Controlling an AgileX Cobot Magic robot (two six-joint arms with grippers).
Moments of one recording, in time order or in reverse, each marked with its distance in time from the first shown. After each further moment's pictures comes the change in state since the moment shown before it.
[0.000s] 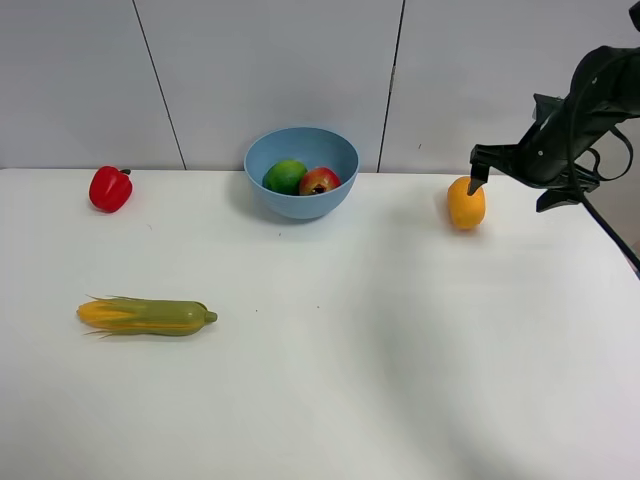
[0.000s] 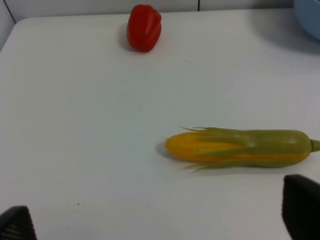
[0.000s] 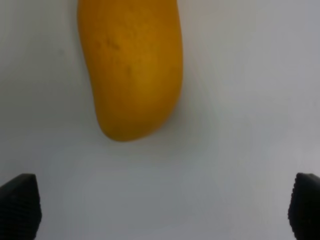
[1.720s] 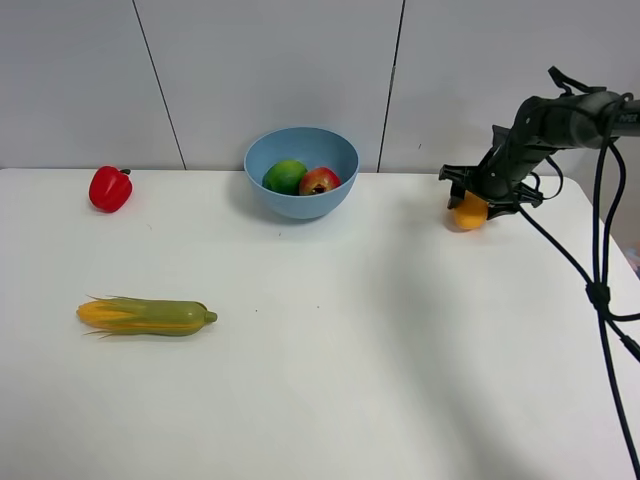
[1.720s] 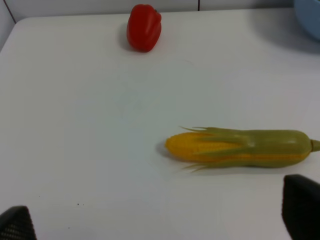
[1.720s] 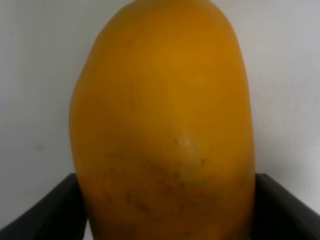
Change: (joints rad) left arm 0.000 0.000 0.000 0.000 0.000 0.000; right arm 0.000 0.334 -0.245 0.060 -0.043 -0.039
